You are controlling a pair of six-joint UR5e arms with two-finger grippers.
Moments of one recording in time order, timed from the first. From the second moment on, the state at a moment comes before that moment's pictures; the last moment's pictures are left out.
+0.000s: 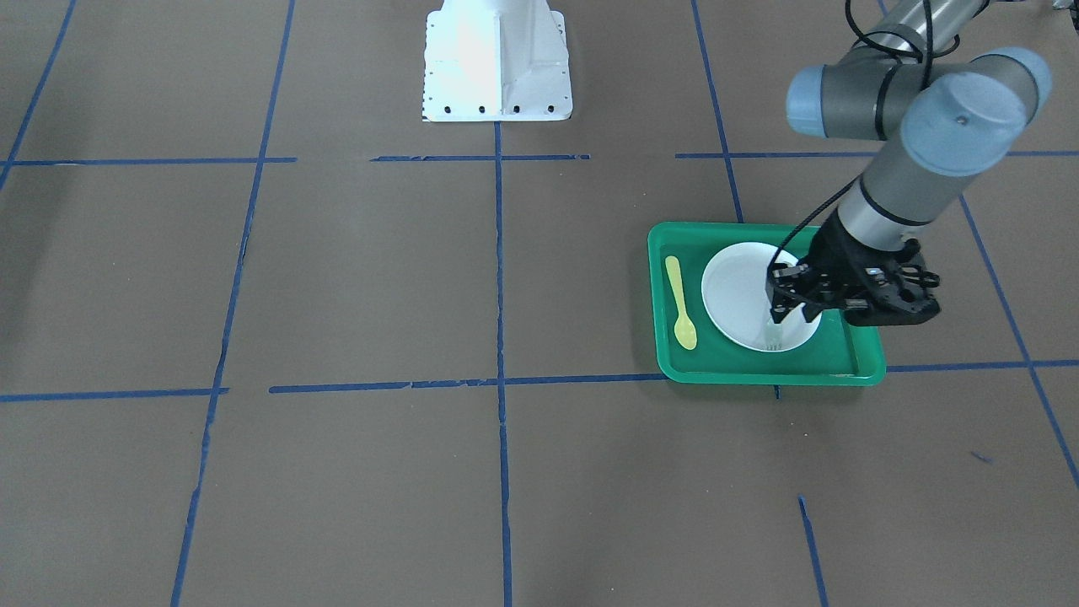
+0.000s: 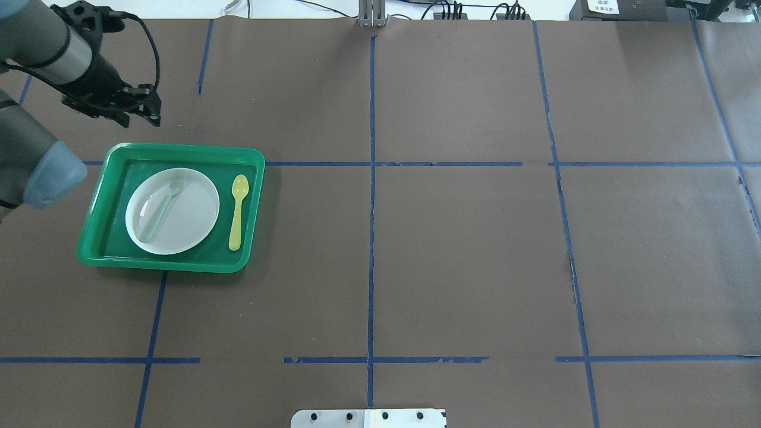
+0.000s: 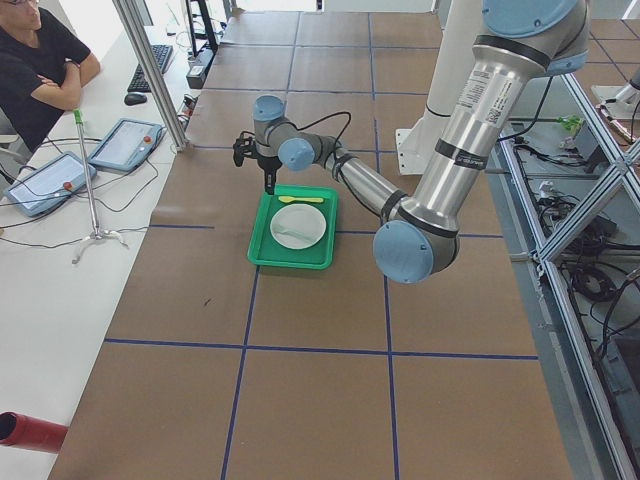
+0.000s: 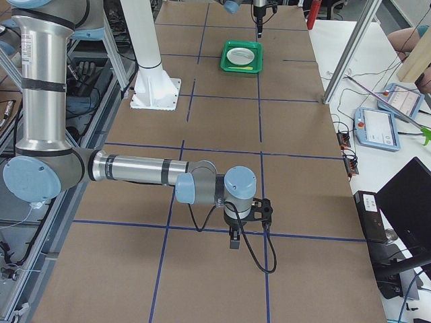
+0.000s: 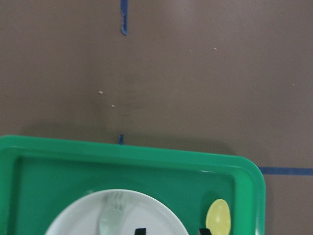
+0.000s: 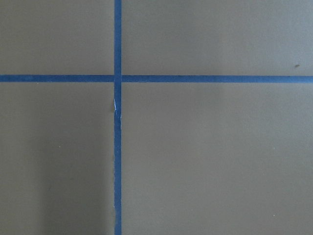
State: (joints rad) left arm -1.08 -1.96 -1.71 -1.65 -2.18 -0.72; right arm 1.58 -1.65 1.61 -1.51 2.28 0.03
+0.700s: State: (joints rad) left arm -1.51 -1.84 -1.55 -1.53 -2.28 -0.04; right arm 1.58 -1.66 1.61 -1.51 2.28 0.03
